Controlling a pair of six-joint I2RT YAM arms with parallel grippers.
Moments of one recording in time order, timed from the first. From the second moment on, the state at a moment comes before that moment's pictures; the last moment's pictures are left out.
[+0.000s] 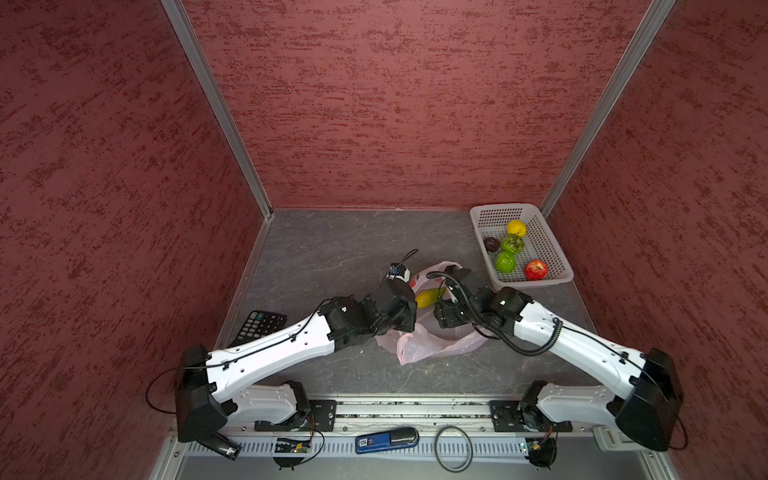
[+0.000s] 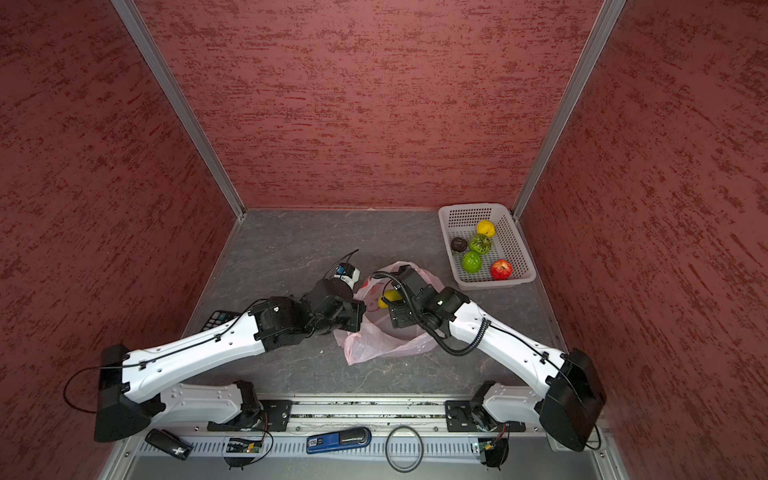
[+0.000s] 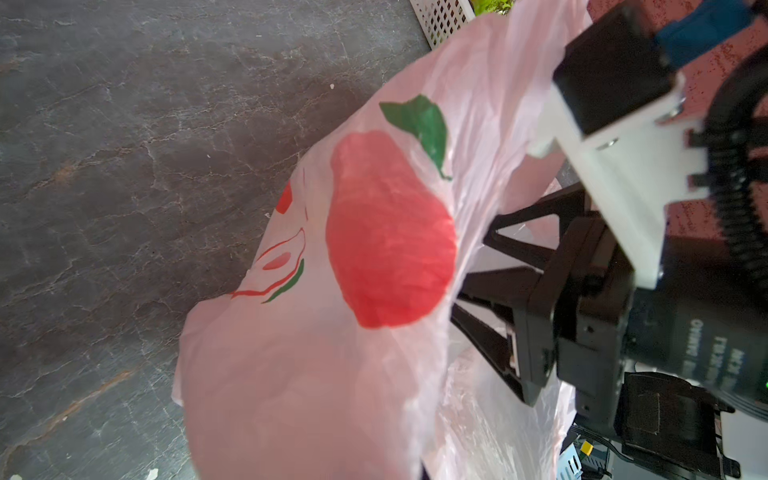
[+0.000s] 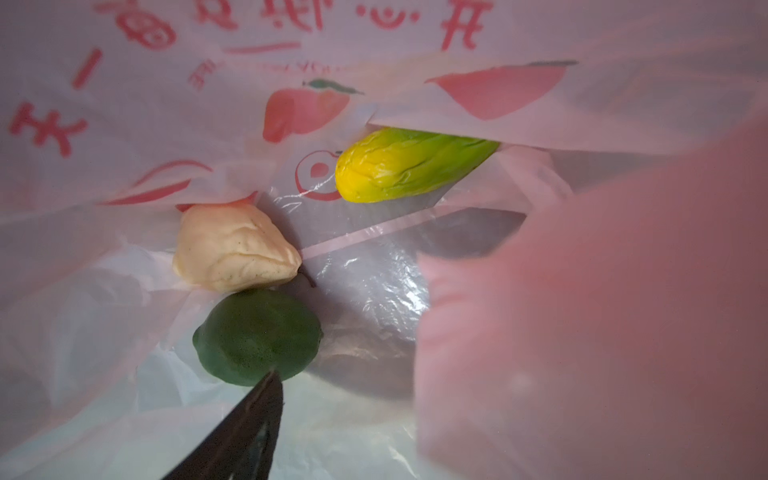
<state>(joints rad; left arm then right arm) -1.06 1.25 1.10 -0.63 -0.20 -0.76 0.79 1.25 0.97 -0.76 0.08 0.50</state>
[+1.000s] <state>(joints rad) -1.10 1.25 1.03 -0.60 -0.19 -0.81 0.71 1.58 0.96 -0.35 0.09 0.96</state>
